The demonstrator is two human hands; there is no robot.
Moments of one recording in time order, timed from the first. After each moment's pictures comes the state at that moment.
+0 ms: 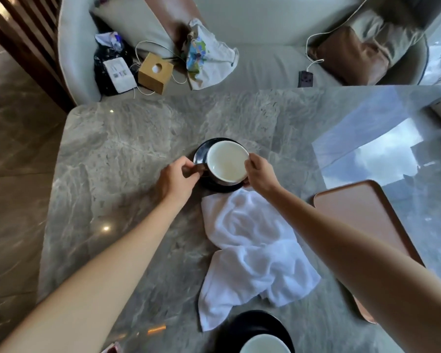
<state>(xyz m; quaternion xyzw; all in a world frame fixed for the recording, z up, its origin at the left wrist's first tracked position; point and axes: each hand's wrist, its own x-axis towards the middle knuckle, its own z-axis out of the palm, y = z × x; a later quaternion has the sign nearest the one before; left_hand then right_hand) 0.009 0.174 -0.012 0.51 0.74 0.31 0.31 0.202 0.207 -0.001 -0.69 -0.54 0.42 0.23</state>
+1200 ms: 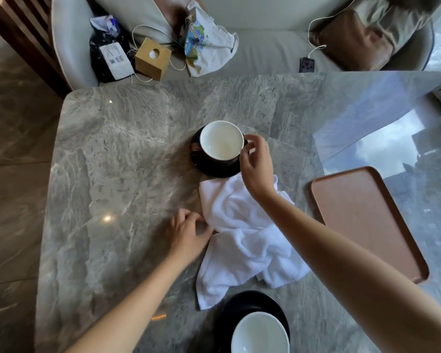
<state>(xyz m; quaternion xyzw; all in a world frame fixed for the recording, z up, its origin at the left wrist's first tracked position) 0.035 0.042 -0.049 0.55 0.73 0.12 0.38 0.189 0.169 0.004 -0.66 -0.57 0.30 0.39</state>
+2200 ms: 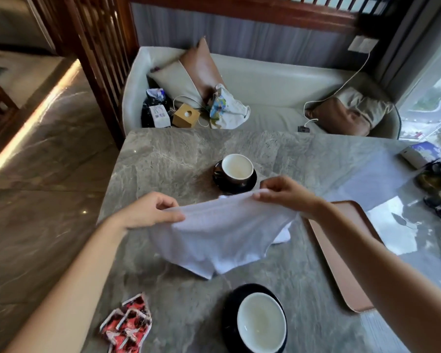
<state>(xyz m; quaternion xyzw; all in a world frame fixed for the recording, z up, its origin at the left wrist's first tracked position) -0.092 0.001 0.129 0.61 0.54 0.20 0.54 0.225 0.077 0.148 -0.44 -0.72 0.51 0.15</state>
